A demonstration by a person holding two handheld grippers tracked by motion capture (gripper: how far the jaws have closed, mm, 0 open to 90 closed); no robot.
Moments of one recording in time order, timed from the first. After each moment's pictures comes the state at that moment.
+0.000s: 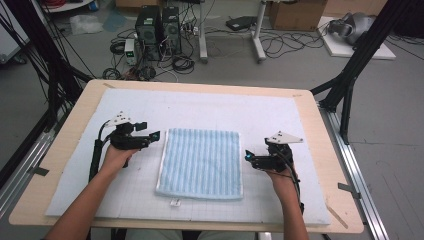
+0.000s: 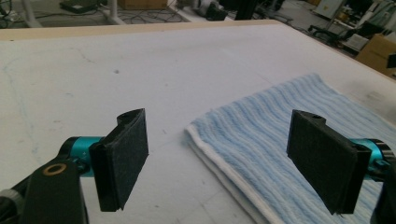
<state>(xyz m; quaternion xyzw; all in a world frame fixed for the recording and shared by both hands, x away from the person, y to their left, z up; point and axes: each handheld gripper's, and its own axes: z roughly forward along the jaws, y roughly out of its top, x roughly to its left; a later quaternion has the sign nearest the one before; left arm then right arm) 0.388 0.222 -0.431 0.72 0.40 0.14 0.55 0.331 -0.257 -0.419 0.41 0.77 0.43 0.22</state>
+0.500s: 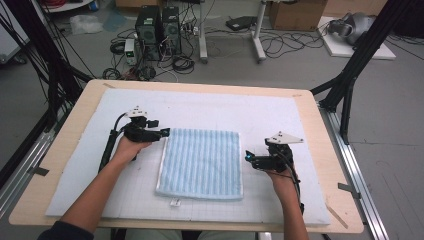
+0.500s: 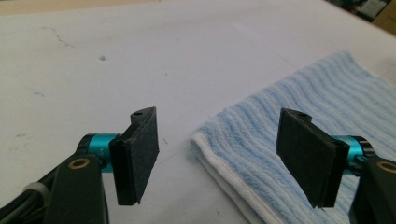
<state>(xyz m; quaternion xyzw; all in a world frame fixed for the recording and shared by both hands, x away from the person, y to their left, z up) 0.425 0.190 -0.440 0.76 0.40 0.13 0.49 0.331 -0.258 -0.421 0.42 0.77 0.43 0.21</state>
